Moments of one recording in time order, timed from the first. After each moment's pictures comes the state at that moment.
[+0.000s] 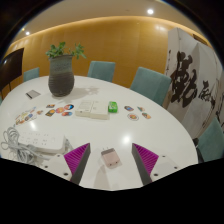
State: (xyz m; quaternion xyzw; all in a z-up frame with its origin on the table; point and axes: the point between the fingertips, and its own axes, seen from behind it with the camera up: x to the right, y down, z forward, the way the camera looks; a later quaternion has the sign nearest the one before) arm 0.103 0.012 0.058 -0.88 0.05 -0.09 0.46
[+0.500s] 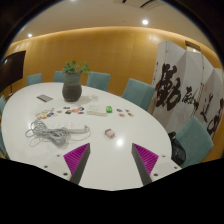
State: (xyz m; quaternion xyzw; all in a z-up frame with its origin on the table) arm 0.039 -0.222 0.178 -0.86 0.06 -0.12 0.49
